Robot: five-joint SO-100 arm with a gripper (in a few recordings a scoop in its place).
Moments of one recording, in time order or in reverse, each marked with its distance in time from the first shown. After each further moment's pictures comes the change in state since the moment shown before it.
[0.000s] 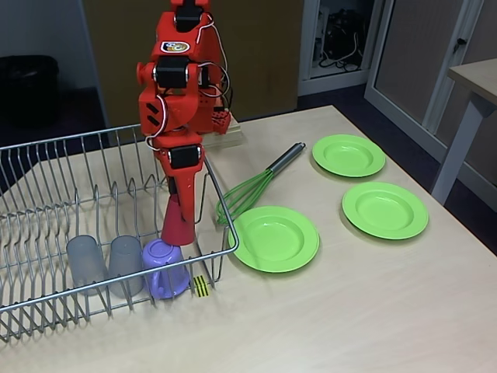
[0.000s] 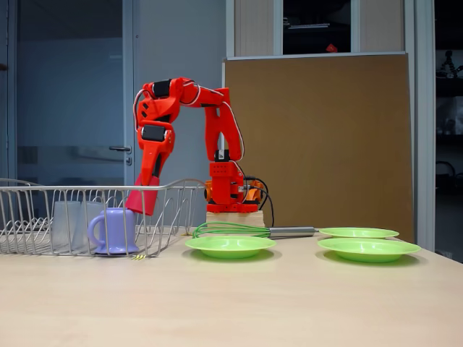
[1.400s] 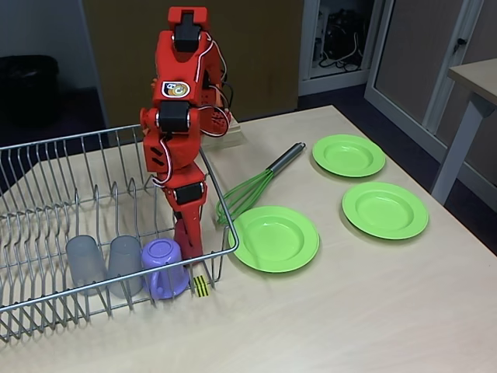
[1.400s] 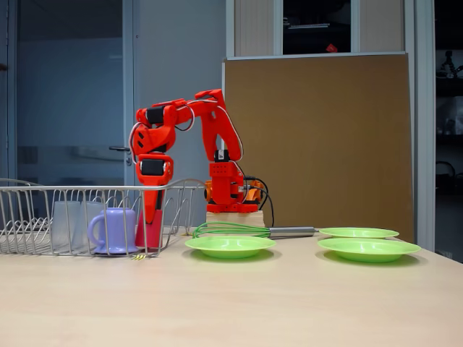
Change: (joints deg) arm -0.6 -13.2 -0.8 -3.3 -1.5
